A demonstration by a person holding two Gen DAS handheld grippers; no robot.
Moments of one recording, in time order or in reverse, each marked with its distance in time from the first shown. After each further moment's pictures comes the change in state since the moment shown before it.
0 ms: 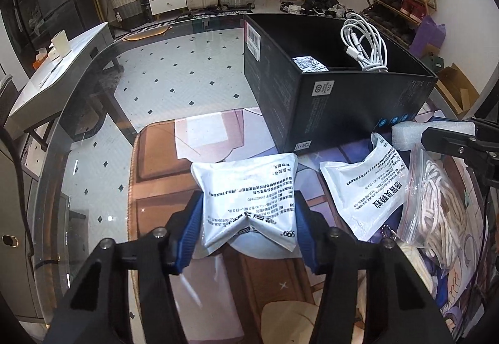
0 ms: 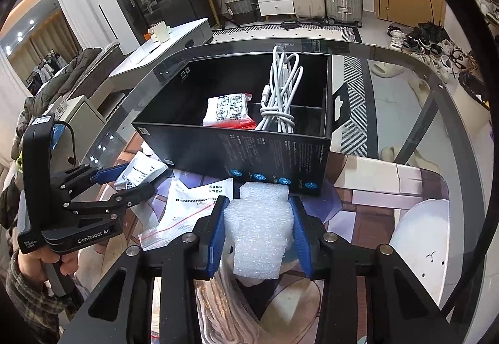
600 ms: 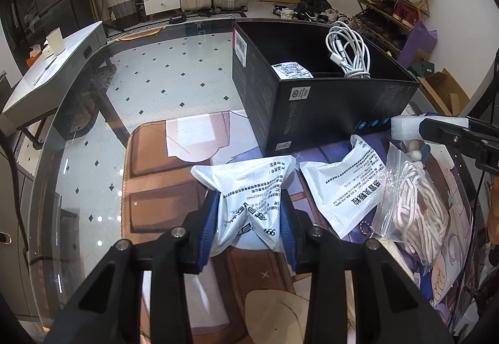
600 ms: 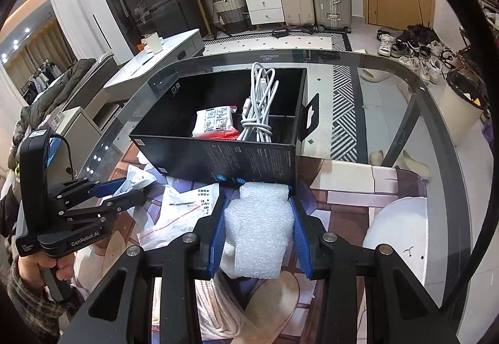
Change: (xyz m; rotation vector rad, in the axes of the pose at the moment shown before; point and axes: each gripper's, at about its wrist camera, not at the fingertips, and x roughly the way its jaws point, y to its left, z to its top) left arm -0.011 -0.003 0.000 -0.010 -0.009 -0.054; right arm -0.025 -0.015 -0.003 0.032 -0.050 -0.029
